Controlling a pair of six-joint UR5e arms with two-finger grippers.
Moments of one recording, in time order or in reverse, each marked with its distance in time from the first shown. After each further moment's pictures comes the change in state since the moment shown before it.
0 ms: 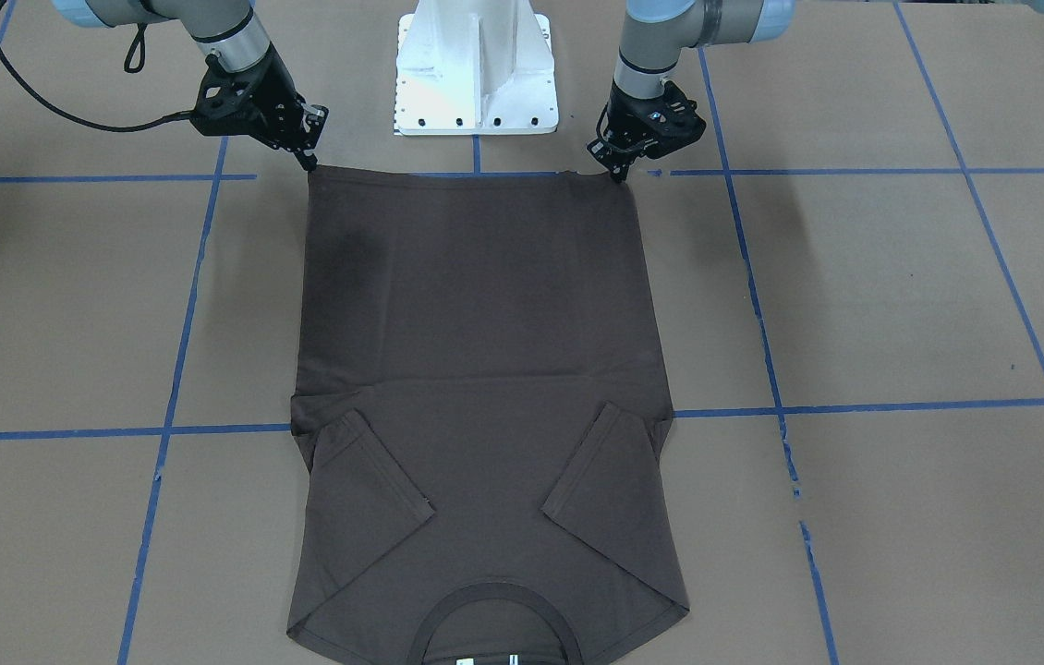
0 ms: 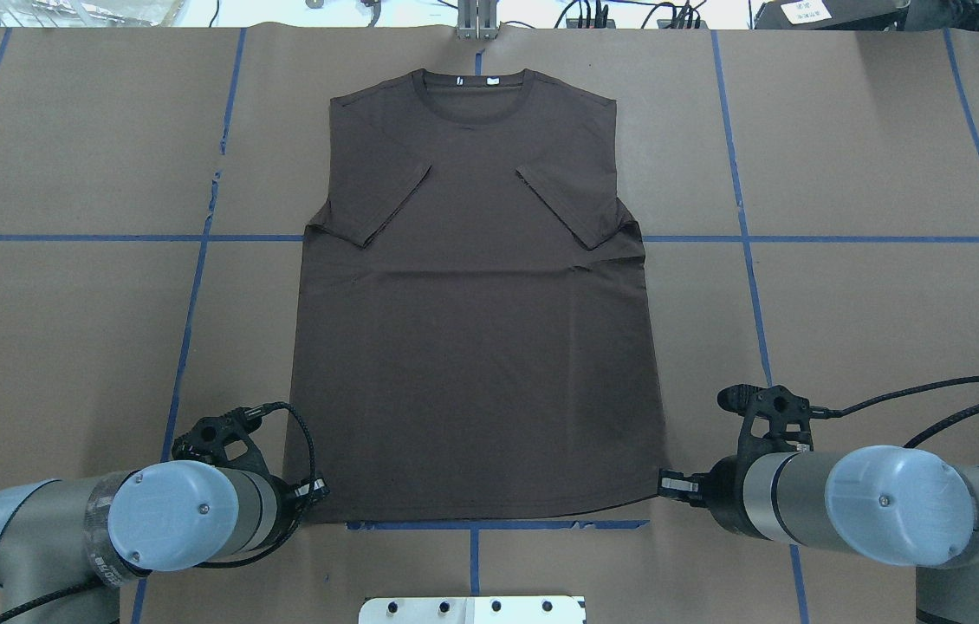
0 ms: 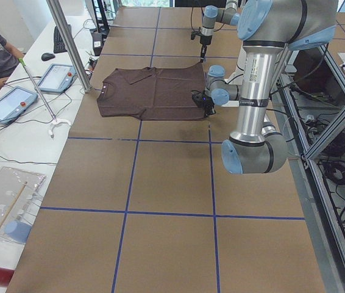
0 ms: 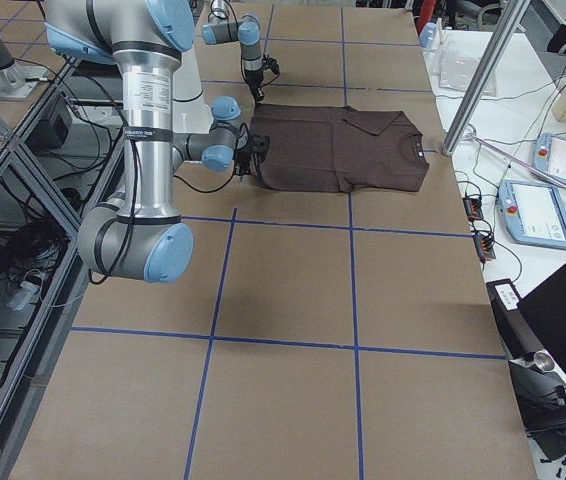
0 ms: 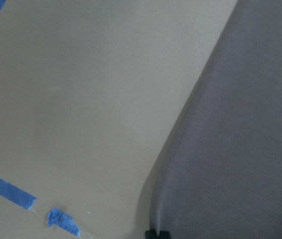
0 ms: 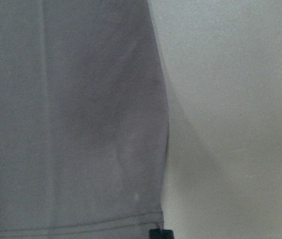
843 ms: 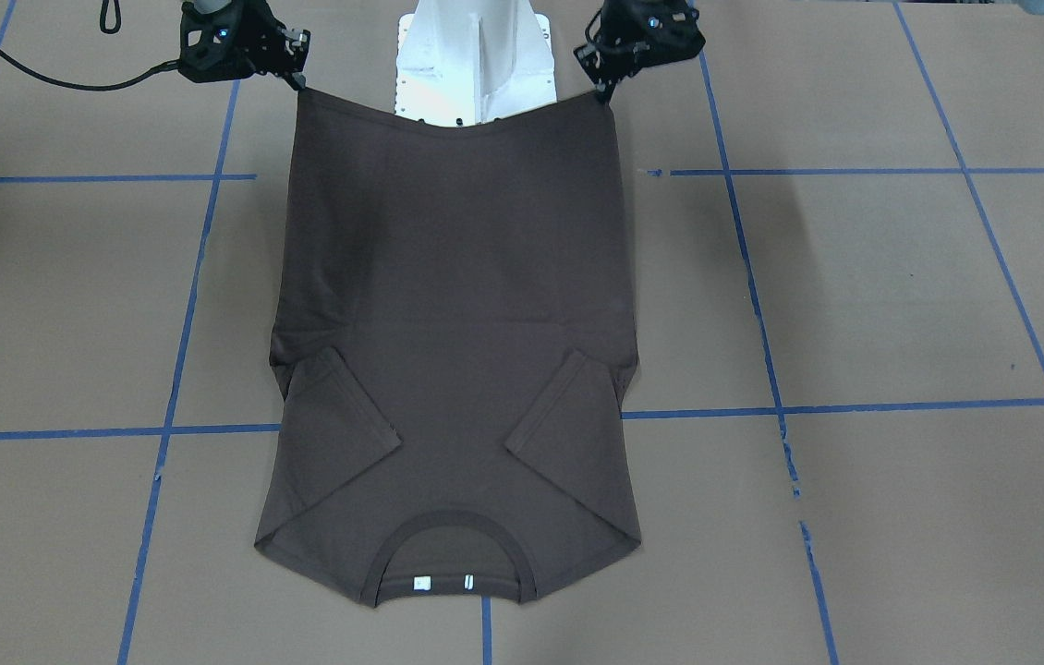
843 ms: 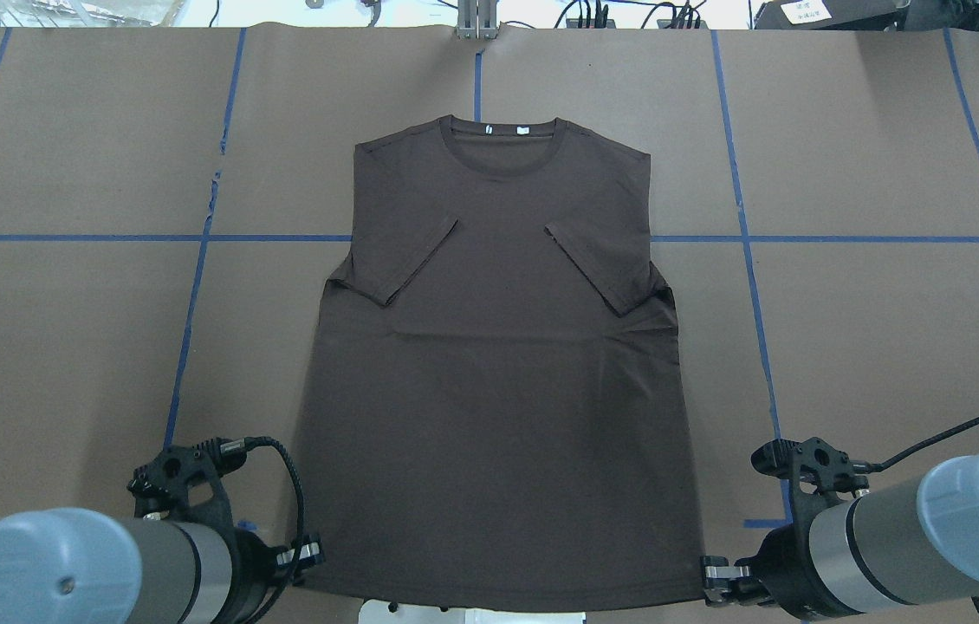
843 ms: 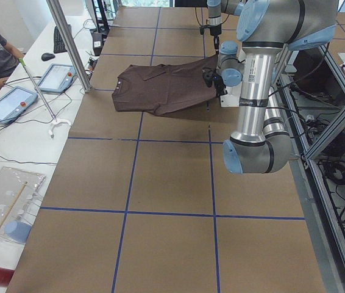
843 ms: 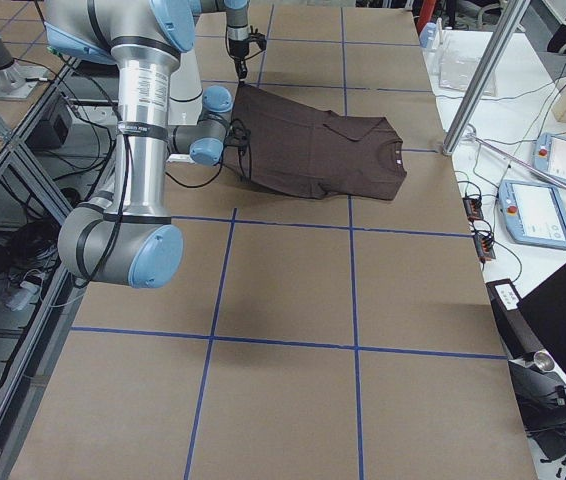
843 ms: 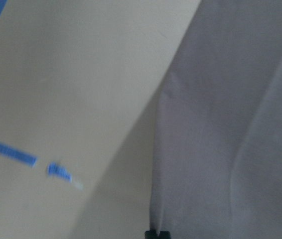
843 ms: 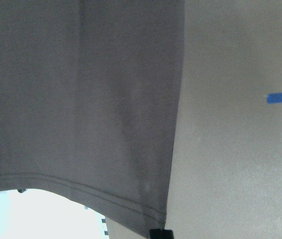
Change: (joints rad) left arm 0.101 0.005 -0.350 0.200 -0.039 0.071; right arm -0.030 -0.105 0.157 0.005 0.296 0.000
